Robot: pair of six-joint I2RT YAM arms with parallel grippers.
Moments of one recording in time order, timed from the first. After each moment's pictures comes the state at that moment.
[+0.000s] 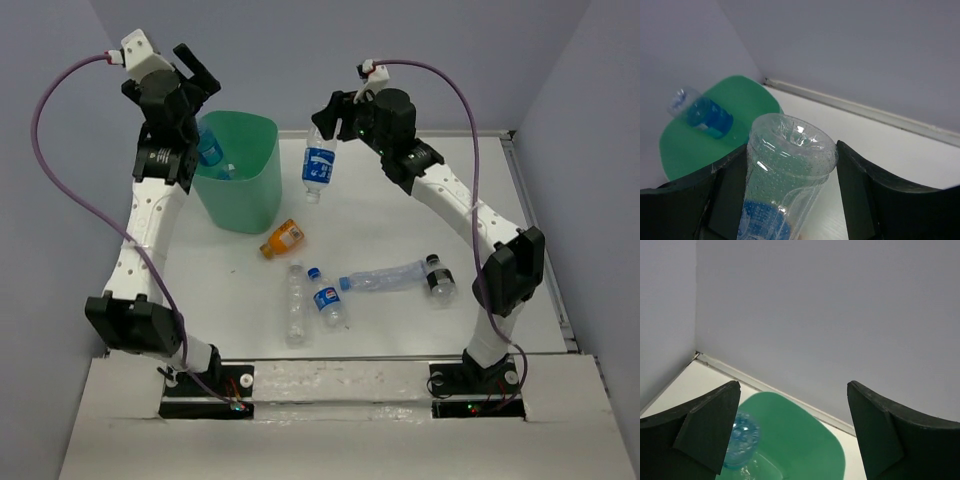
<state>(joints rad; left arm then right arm) -0.12 1.51 1.71 -0.15 -0.41 -0.41 0.56 1.81 1.77 -0.02 -0.06 0.29</state>
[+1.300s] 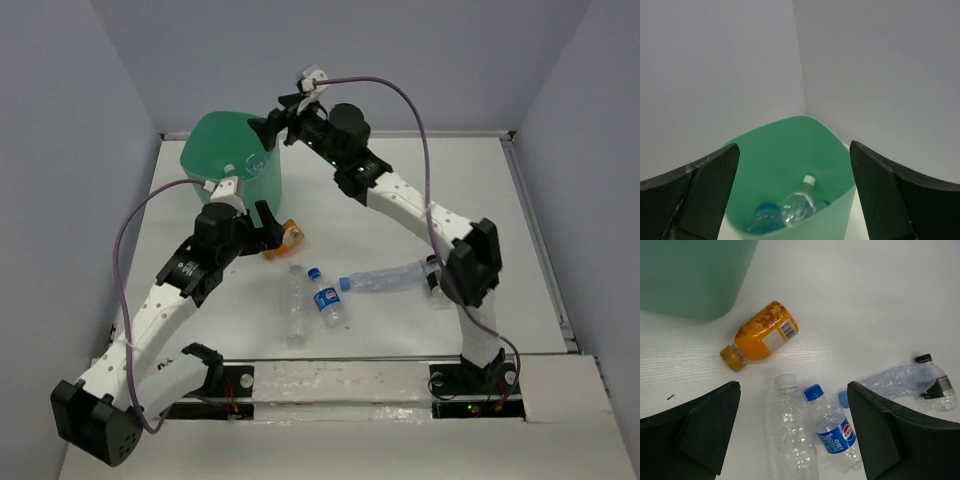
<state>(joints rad) -0.41 0.88 0.82 -0.41 -0.05 -0.53 0.75 2.11 2.05 0.31 -0.09 0.07</state>
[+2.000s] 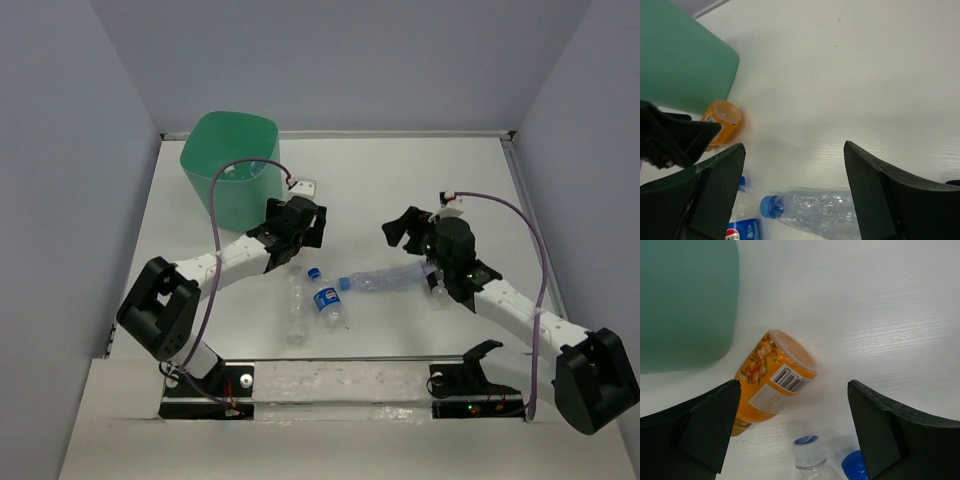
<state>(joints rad) -0.69 1.51 0.93 -0.11 -0.45 -0.29 0.47 1.10 0.55 0.24 0.08 0.62</state>
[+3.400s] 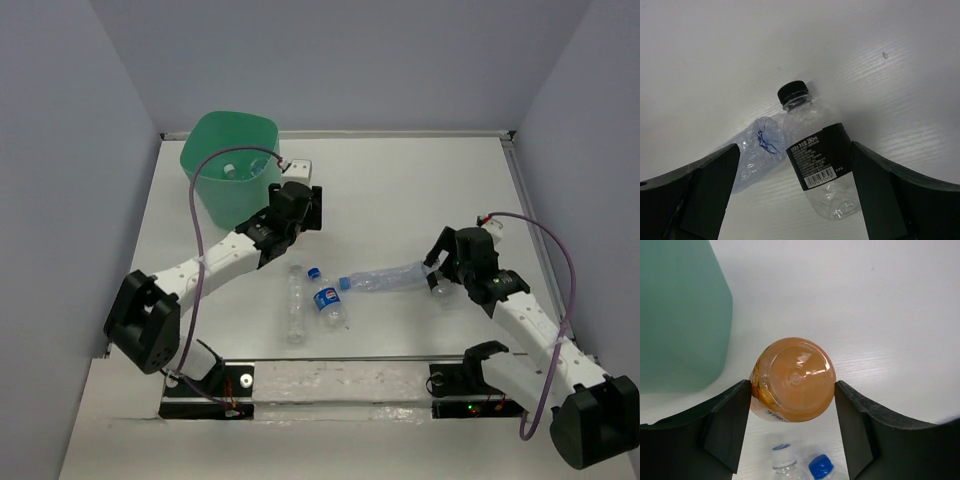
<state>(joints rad) -0.69 1.48 1.02 -0.13 -0.44 -0.34 0.28 0.88 0.56 -0.41 0.31 0.67</state>
